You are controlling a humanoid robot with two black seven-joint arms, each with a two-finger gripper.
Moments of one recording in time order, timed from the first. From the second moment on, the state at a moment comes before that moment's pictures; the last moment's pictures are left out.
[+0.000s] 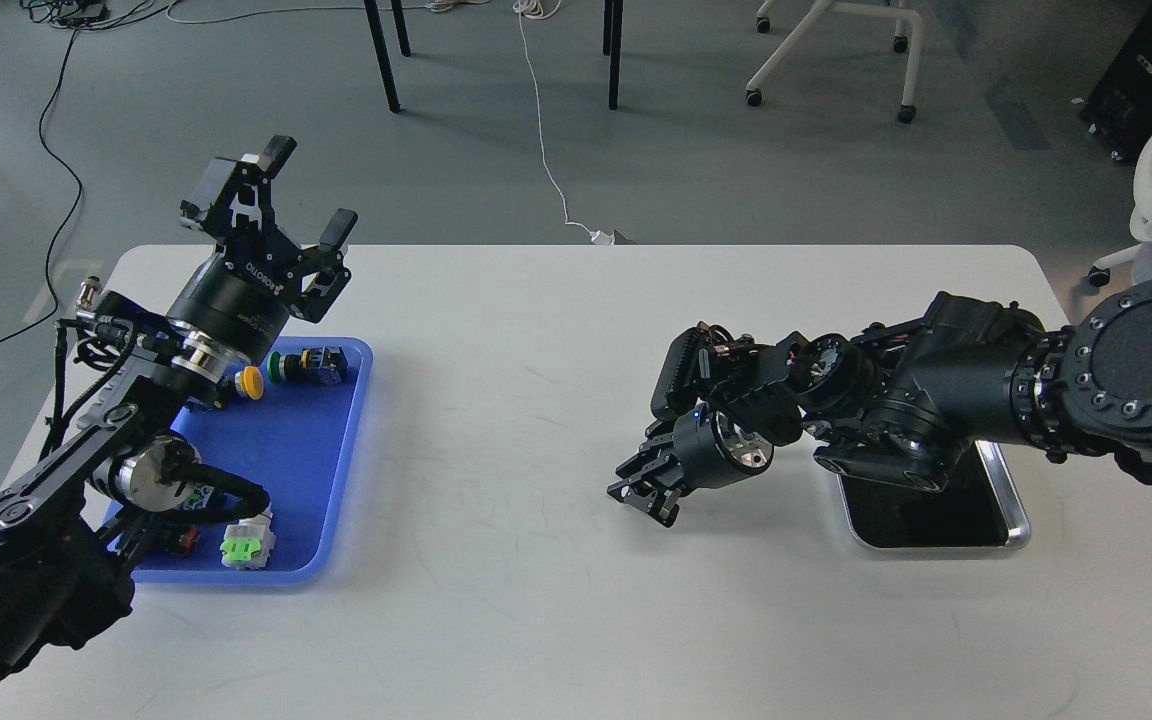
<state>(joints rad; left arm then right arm) -0.43 0.35 -1.05 -1.05 0.62 -0.35 -0.49 1.37 -0.03 -0.83 0.87 -1.33 -0.02 0.49</state>
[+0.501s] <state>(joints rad) -0.43 0.34 -1.05 -1.05 0.62 -0.35 -0.49 1.46 -0.25 -0.81 0.95 -1.33 -0.02 0.49</state>
